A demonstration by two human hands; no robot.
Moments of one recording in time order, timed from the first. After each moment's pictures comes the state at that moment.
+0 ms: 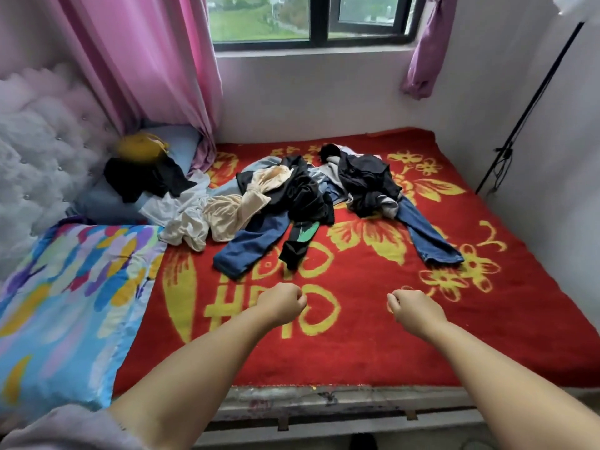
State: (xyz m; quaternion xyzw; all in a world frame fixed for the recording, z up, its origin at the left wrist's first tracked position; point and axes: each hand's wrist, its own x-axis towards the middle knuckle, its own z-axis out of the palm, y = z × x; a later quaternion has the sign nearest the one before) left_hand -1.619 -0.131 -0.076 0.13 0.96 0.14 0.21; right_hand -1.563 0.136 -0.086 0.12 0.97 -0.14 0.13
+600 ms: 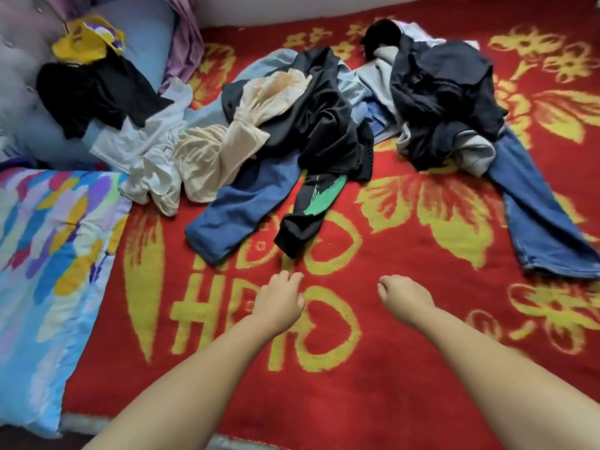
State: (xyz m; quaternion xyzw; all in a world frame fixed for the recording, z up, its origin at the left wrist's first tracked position) left_hand -1.823 -0.084 -0.289 0.04 0.97 0.07 0.24; right_hand -1.832 0.160 -0.326 0.02 0.95 -0.14 0.27
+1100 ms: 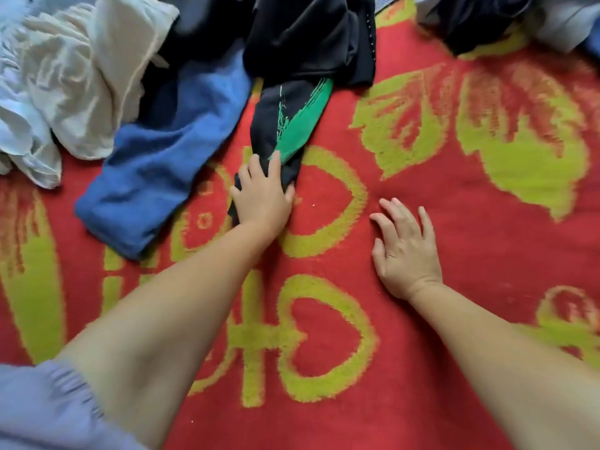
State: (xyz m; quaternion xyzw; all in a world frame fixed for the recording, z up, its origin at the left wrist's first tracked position) left_hand -1.986 -0.058 -0.455 -0.02 0.99 0.03 0.12; right_hand -1.864 0.154 -0.486 -0.03 0.99 -0.14 -0.01
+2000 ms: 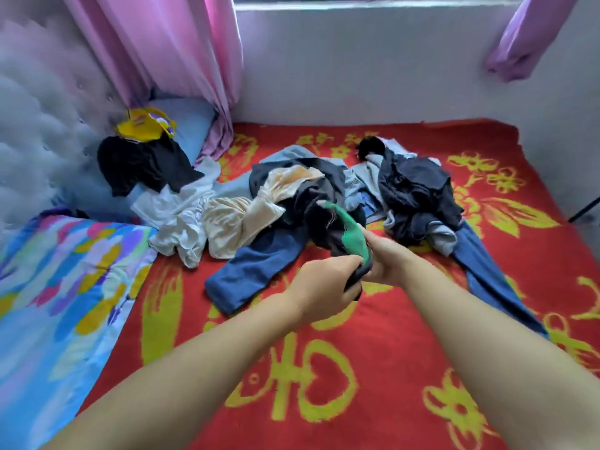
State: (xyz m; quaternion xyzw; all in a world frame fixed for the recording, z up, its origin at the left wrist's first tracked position) left_hand -1.838 -0.052 -0.058 0.29 0.93 0.24 -0.01; right_hand -1.914 0.099 -0.090 0.21 0.59 -0.71 0.31
